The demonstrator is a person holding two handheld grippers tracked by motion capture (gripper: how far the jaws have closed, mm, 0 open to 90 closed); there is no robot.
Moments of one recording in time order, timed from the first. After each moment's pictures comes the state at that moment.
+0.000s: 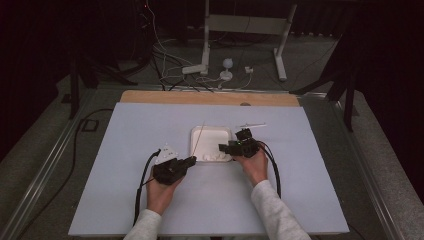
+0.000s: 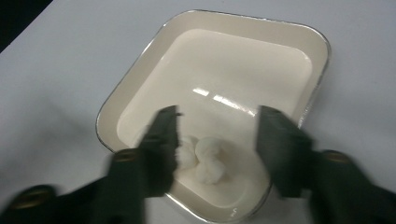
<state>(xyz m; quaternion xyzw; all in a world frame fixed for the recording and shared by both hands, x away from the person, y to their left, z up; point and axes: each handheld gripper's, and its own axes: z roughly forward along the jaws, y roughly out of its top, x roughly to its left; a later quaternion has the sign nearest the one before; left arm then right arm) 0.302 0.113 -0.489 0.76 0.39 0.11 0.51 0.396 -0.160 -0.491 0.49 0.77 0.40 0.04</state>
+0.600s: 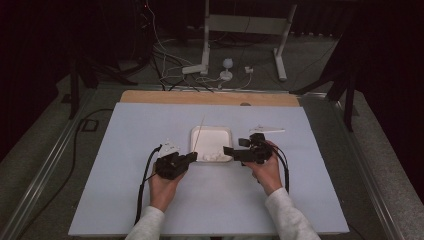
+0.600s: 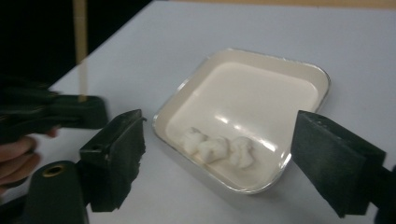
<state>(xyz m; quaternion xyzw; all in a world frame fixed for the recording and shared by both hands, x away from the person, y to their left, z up) 0.318 0.106 -0.483 0.75 0.42 0.11 0.51 0.356 -0.188 -0.455 0.43 0.76 0.48 0.05</state>
